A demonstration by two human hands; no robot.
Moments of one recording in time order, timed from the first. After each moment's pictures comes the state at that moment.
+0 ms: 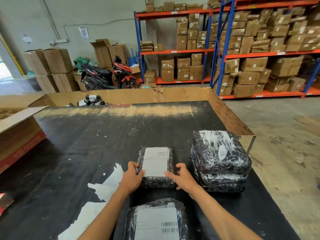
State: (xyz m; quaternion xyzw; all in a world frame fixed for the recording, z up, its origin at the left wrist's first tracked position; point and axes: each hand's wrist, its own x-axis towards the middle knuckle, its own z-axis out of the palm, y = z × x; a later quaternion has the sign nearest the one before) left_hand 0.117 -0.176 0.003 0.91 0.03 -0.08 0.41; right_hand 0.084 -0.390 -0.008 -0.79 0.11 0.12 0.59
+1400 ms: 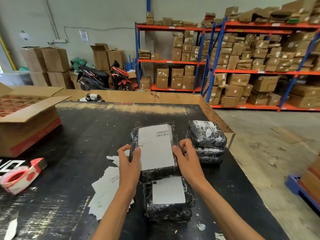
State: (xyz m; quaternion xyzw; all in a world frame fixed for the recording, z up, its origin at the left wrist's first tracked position) left_hand -0.101 -0.140 0.104 0.68 0.04 0.10 0.73; right_hand -0.127 -0.314 0.129 -0.80 -0.01 -0.19 0.57
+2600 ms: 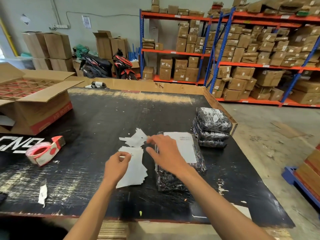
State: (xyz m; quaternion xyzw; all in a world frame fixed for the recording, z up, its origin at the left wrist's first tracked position) left_hand -0.124 -0.027 0.048 0.85 0.09 0.05 0.51; right_hand -0.156 -0.214 0.123 -0.94 -0.14 -0.13 0.28
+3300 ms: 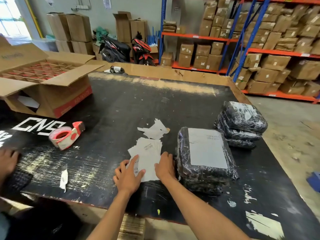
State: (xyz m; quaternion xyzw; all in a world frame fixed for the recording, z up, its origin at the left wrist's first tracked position) left_hand -0.120 -0.001 -0.052 0.94 0.13 0.01 0.32; right_hand -0.101 -0.135 0.009 -0.94 0.12 0.08 0.32
